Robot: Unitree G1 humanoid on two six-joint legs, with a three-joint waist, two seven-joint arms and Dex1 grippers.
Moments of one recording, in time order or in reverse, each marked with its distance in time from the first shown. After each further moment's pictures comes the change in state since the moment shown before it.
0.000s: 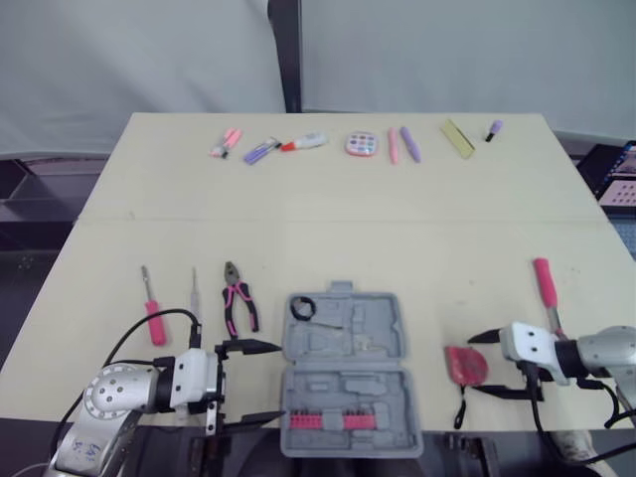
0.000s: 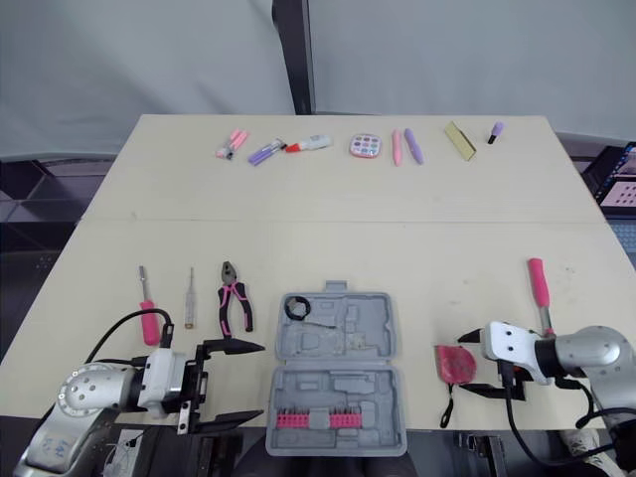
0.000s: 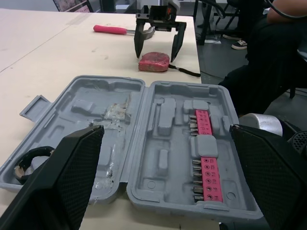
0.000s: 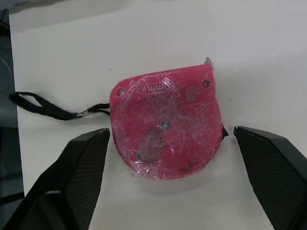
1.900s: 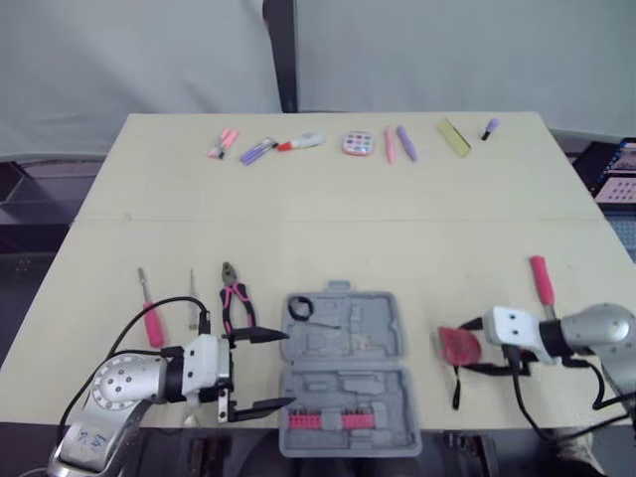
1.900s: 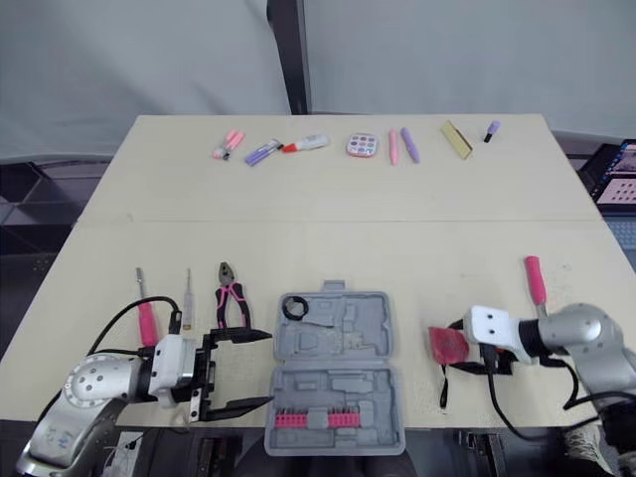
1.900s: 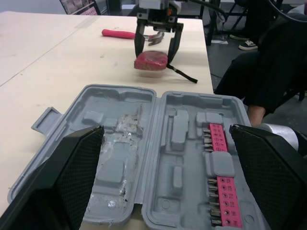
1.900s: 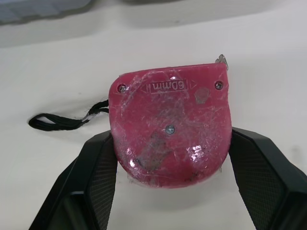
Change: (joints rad) left arm -0.041 -0.017 -0.013 -0.083 0.006 0.116 0.090; right arm -0.137 -0.072 0.042 -0.283 -0.044 0.315 -0.030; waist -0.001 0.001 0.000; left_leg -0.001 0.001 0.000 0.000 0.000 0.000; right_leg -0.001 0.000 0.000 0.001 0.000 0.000
